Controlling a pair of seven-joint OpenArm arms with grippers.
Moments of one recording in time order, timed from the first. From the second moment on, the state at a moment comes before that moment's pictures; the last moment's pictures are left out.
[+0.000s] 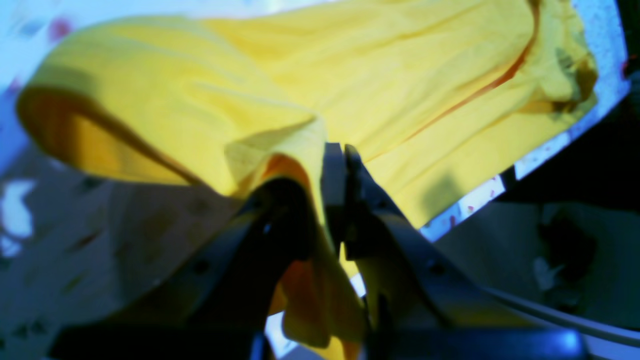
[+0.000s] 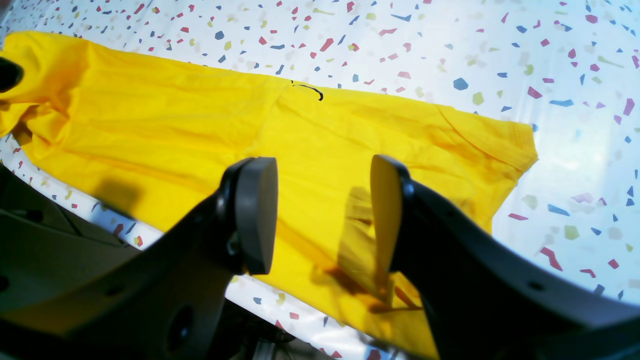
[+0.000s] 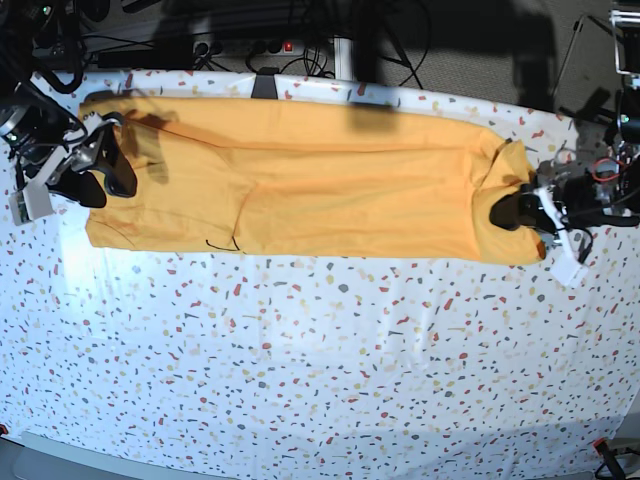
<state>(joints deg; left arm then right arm) -2.0 -28.6 -4.6 86.3 -64.6 -32.1 68.4 -22.4 21.9 37.2 121.4 55.0 34.2 -63.2</state>
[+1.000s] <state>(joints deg) -0.8 -4.5 14.5 91.3 -40.8 -26.4 54.2 -22.4 20.5 37.2 121.4 55.0 34.2 -62.9</state>
